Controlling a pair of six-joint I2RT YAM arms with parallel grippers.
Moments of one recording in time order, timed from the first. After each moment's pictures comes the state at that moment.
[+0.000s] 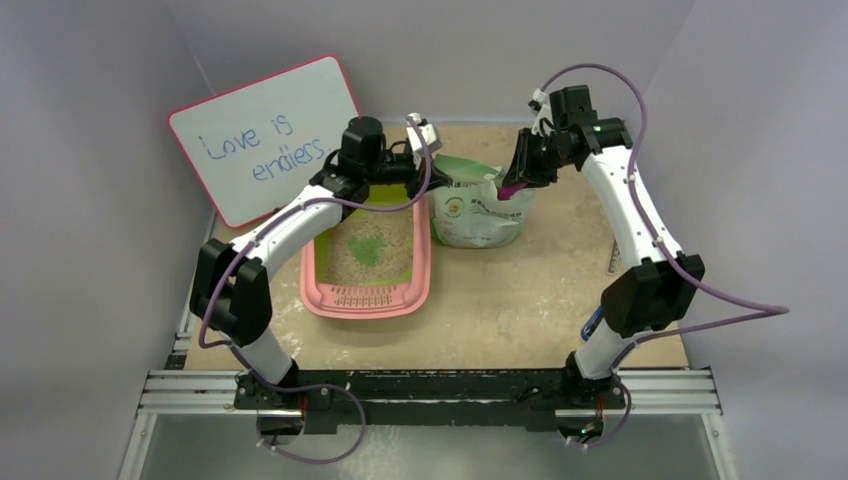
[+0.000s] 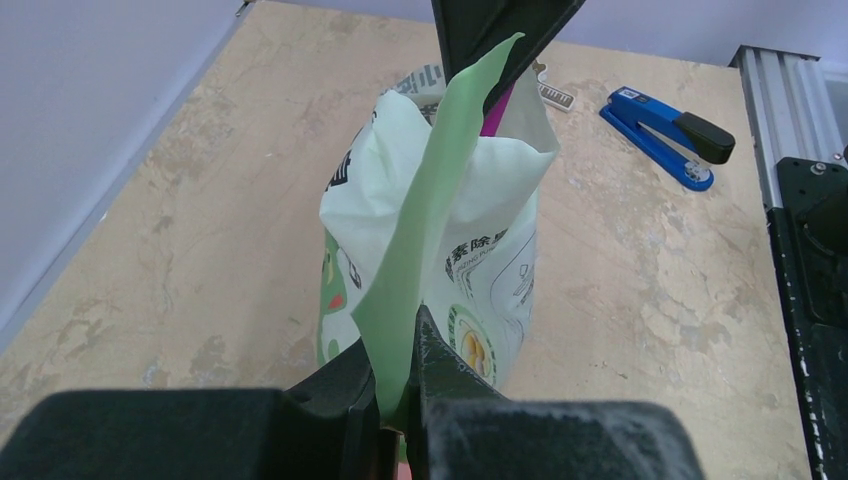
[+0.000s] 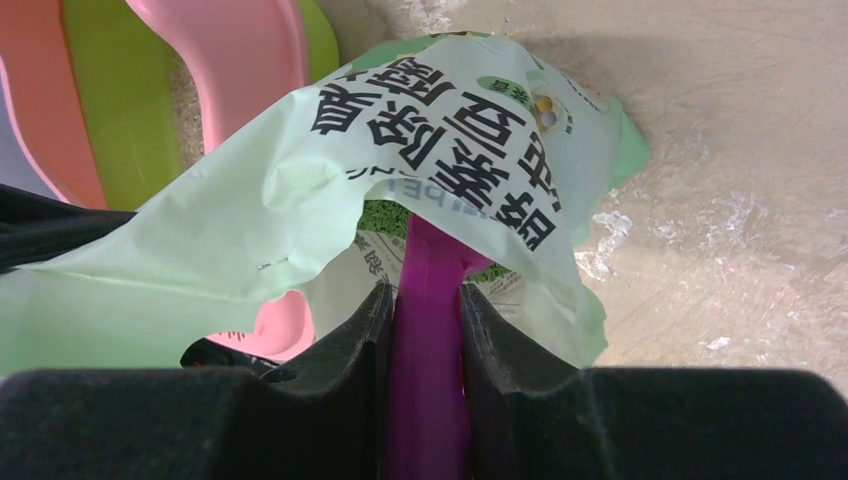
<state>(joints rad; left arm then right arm) -0.51 1.67 1.37 0.04 0.80 0.21 0.18 1.69 1.79 -1.10 -0.28 0.30</state>
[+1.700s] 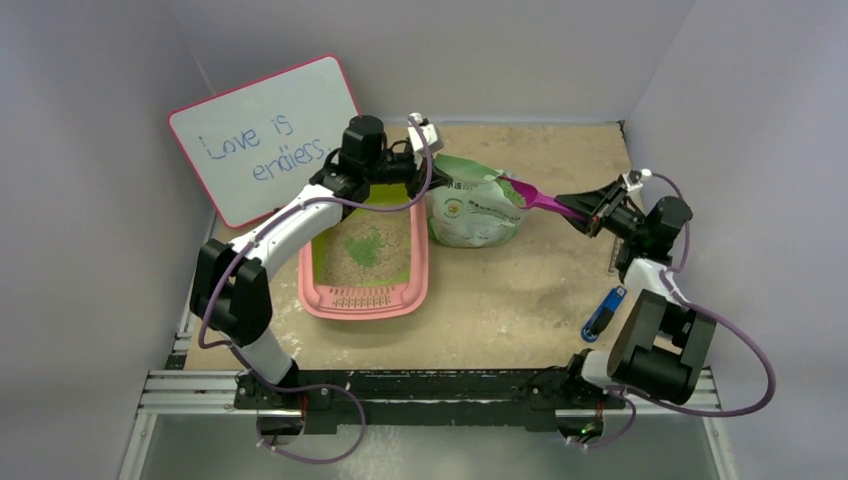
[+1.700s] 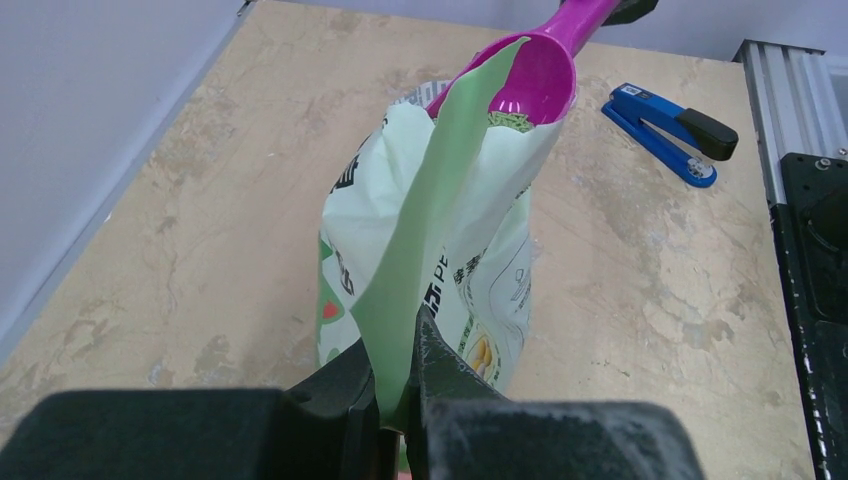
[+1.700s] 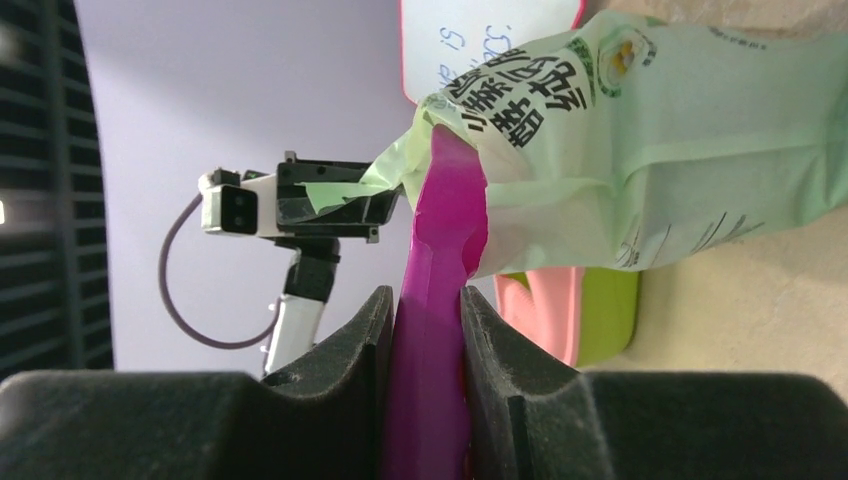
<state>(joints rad) -0.51 1.67 1.39 0.02 0.78 0.23 -0.43 1.33 0.67 0.55 -1.25 1.40</state>
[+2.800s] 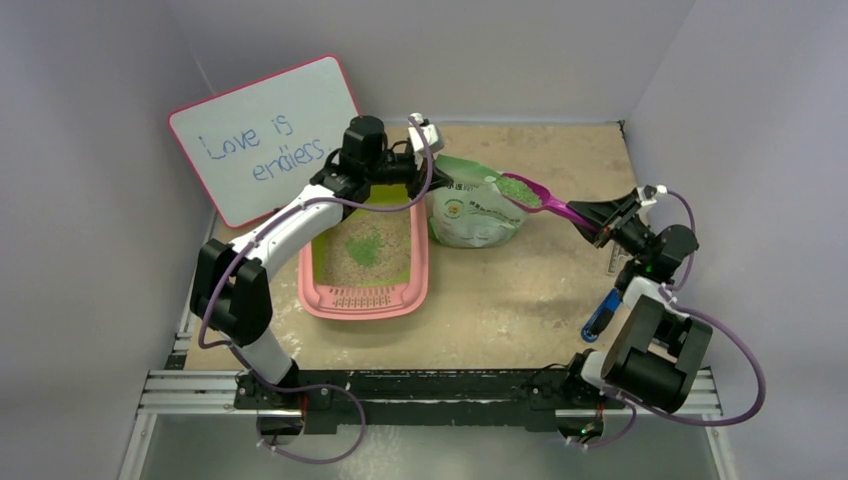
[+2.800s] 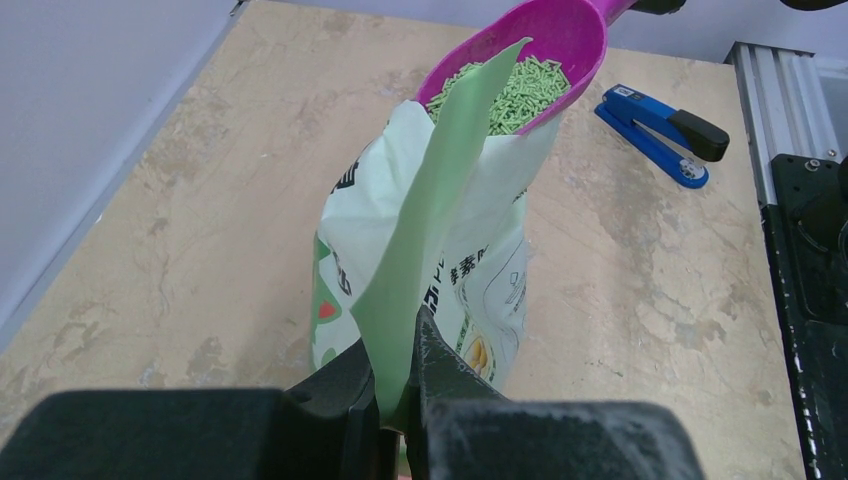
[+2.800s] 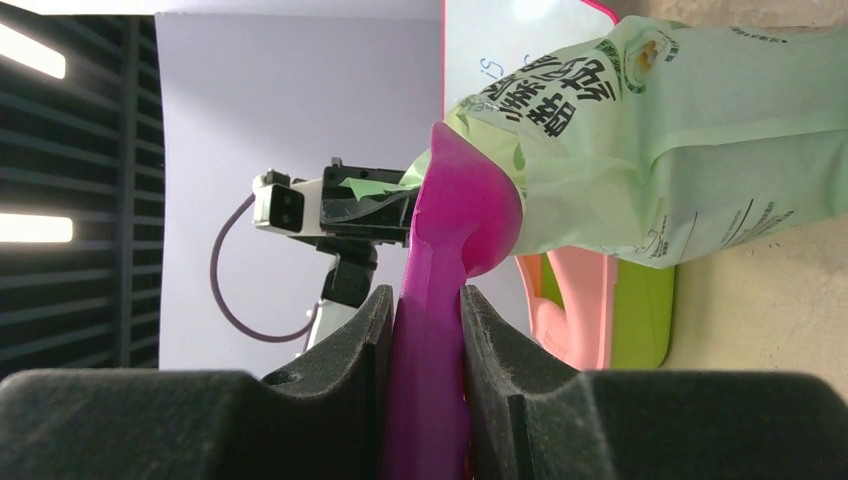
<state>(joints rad) -0.51 1.67 1.39 0.02 0.79 0.22 -0.53 1.30 0.48 1.04 -1.25 1.77</state>
